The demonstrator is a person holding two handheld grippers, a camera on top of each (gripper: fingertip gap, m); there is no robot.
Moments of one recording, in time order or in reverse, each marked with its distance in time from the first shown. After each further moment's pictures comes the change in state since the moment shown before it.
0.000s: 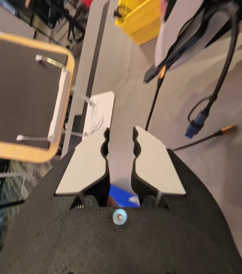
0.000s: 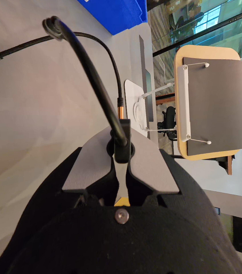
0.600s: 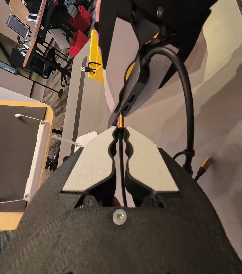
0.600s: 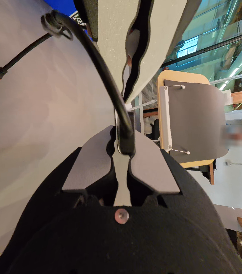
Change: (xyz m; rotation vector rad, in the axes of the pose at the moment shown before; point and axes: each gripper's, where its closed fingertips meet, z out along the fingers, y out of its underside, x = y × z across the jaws) left arm 0.058 -0.060 0.043 0.221 0.094 0.134; right arm 0.016 -0.025 -0.016 0.092 0.064 -0.063
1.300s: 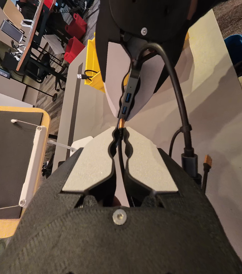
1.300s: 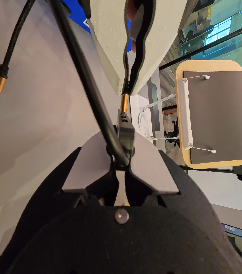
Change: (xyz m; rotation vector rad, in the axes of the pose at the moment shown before) left arm 0.005 -0.014 -0.009 0.037 0.040 -0.021; right arm -0.009 0.004 -0.003 -0.008 -0.142 0.111
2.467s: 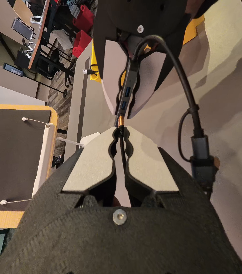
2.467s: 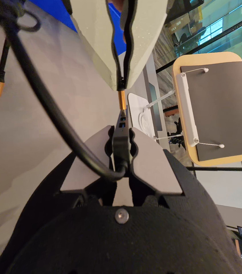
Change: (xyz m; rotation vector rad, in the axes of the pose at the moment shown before) left arm -0.005 0.006 0.007 -0.050 -0.064 0.052; right arm 0.003 0.013 0.007 0.050 0.019 0.076
